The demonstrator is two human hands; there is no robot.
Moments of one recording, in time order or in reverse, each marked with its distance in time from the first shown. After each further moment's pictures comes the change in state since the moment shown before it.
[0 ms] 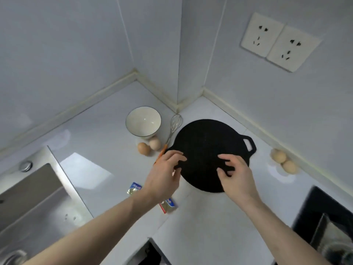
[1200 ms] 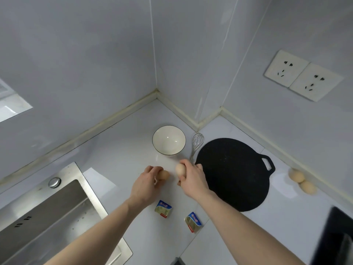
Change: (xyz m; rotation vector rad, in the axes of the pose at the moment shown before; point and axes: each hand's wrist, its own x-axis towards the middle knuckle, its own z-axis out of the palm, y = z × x) left_hand -0.006 -0.140 -0.062 0.109 0.016 -0.254; right_hand 0.035 -0.112 0.166 -0.319 -0.311 -0.095
